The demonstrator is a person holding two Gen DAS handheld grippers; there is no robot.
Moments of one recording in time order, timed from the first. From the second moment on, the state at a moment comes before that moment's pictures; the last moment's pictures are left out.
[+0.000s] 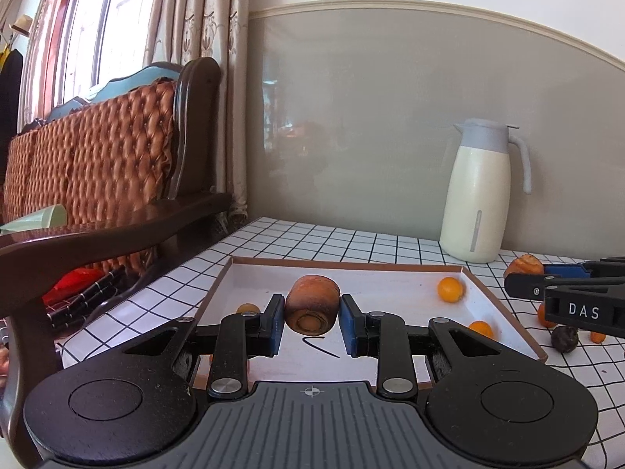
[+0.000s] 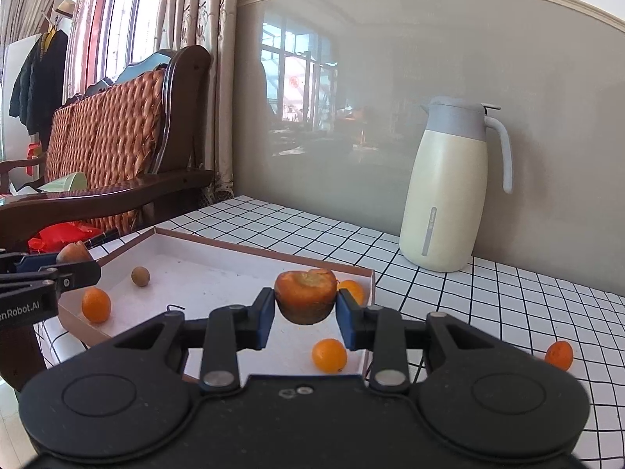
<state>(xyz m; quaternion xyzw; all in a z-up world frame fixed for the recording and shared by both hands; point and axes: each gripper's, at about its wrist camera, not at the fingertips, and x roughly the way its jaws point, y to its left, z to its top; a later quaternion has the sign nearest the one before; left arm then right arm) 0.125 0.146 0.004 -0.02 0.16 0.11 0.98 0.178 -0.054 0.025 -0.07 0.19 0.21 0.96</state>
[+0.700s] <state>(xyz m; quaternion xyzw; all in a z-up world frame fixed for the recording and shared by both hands) 0.159 0.182 -0.002 -0.04 0.17 0.13 0.98 0.203 -0.036 0.020 -0.07 0.20 0.21 0.96</state>
